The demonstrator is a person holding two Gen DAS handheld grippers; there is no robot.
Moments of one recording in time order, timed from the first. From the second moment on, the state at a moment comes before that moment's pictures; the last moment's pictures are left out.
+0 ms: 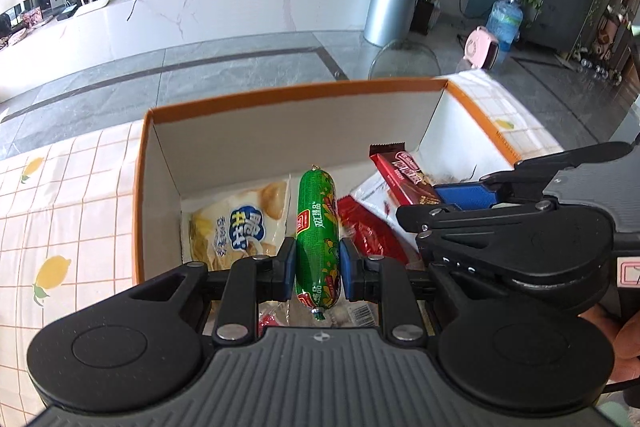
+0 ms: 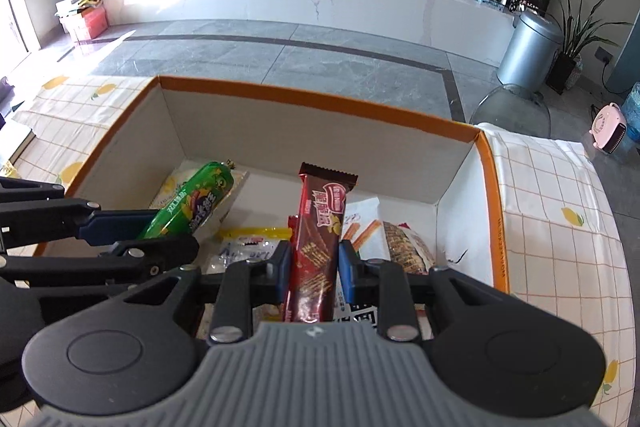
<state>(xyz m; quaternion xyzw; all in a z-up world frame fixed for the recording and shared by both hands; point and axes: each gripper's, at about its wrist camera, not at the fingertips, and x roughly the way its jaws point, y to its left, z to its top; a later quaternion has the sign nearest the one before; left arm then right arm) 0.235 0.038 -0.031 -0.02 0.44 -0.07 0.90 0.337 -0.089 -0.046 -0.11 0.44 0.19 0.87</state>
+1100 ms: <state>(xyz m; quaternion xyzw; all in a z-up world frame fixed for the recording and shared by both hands) 0.219 0.041 0.004 0.01 0.43 0.00 0.90 0.317 -0.098 -0.015 -0.14 0.44 0.16 0.87</state>
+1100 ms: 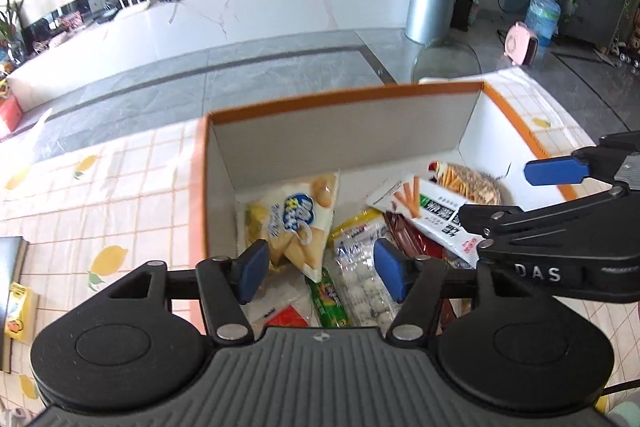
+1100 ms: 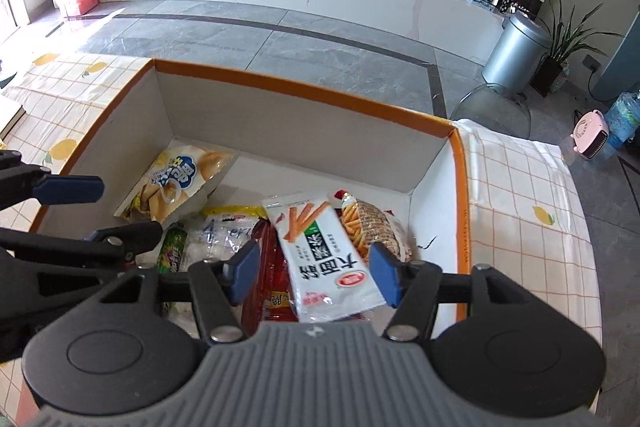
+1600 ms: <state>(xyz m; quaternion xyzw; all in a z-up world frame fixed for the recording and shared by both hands) 0.148 0.036 0.081 0.02 0.27 0.05 0.96 0.227 -0.138 0.077 -0.11 0.27 0.19 0.94</state>
